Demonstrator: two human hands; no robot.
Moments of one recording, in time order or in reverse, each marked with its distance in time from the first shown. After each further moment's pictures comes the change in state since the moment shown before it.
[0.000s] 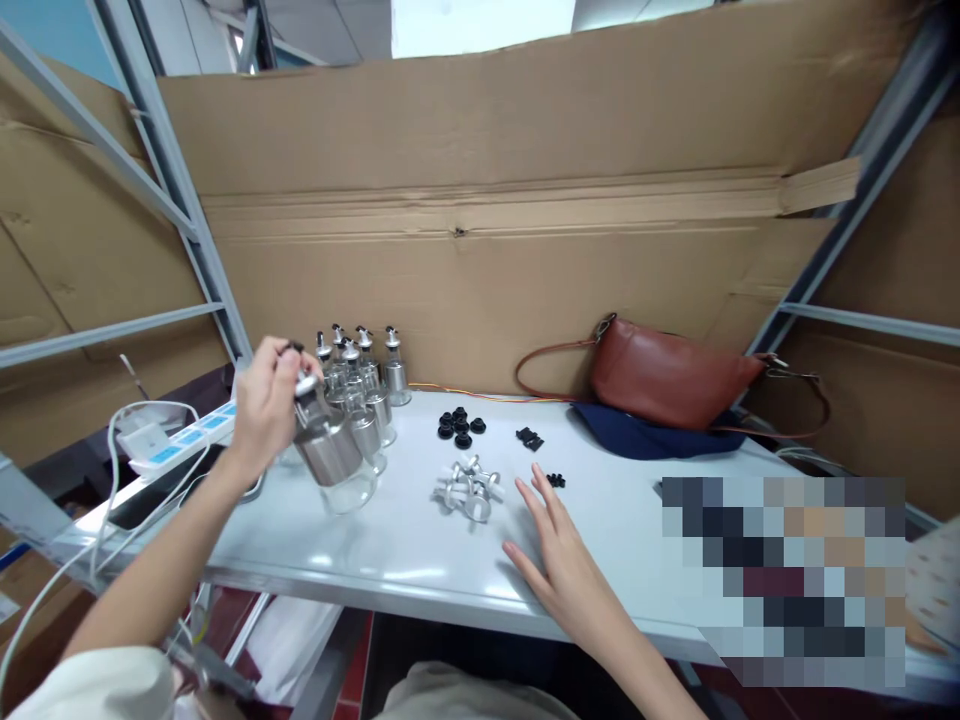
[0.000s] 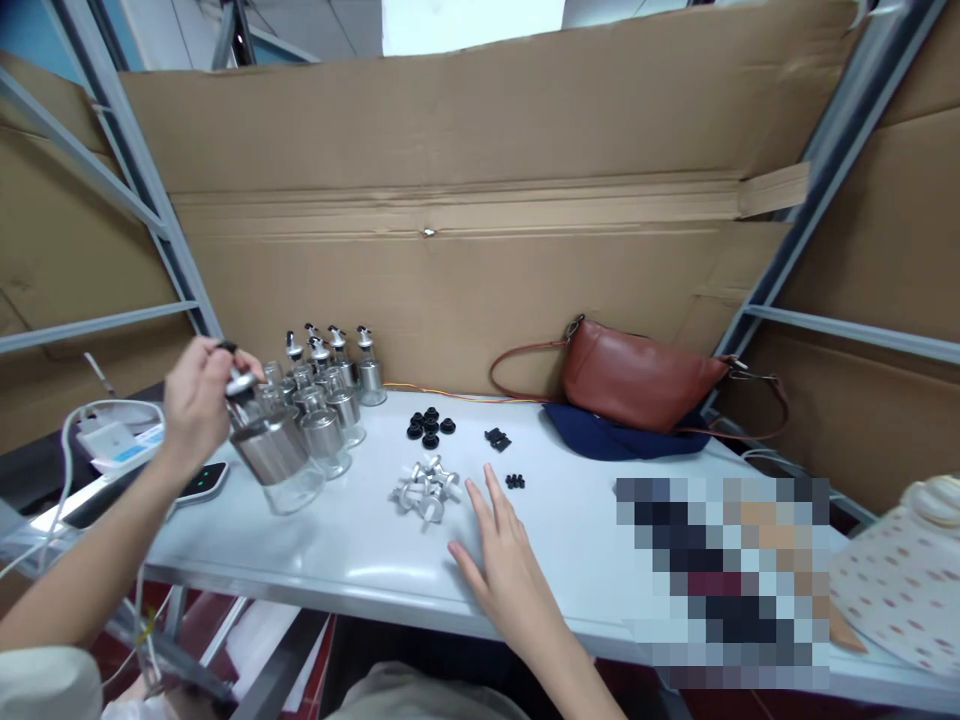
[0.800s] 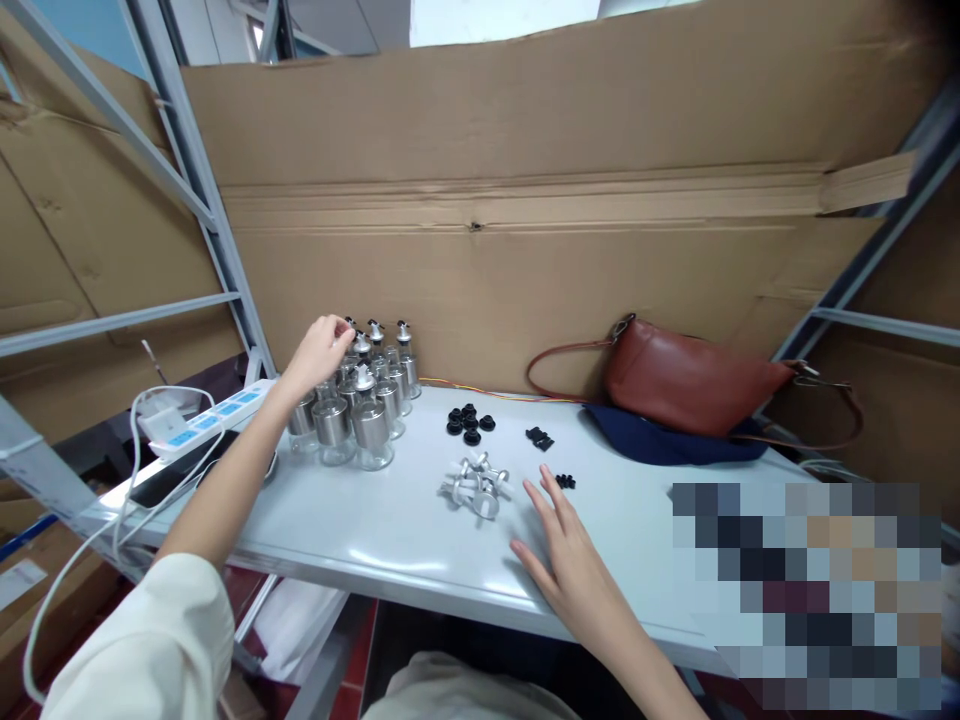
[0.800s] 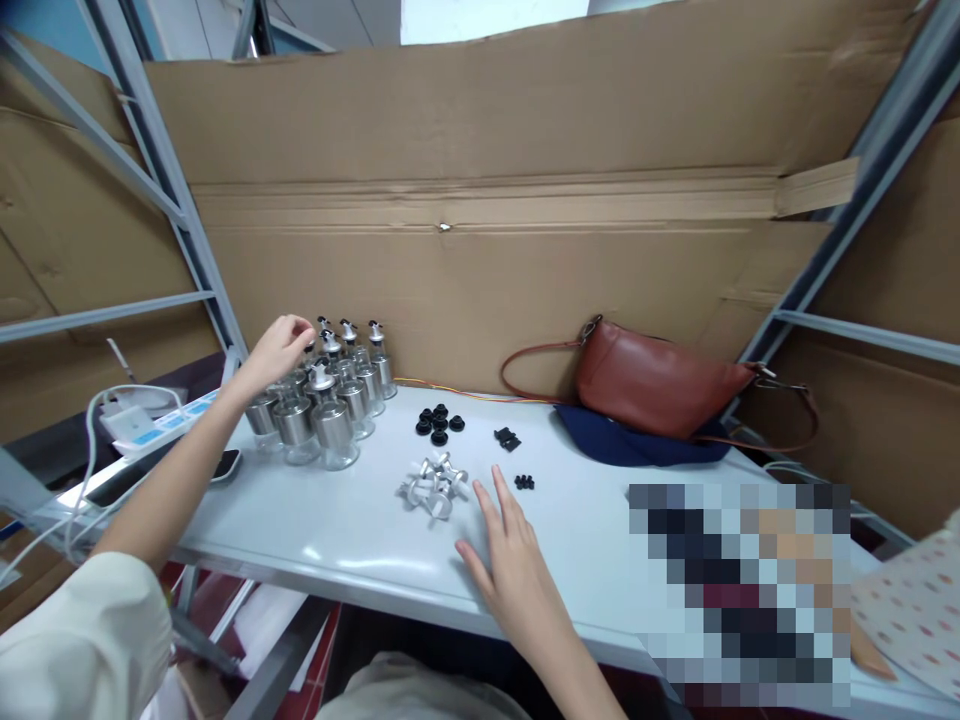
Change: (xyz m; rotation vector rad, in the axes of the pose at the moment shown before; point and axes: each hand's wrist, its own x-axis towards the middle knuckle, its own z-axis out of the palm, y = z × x) left_hand 0.057 -0.088 0.049 0.376 -0.383 -0.086; right_hand 0.000 0.005 0.005 -0.057 0.027 -0.049
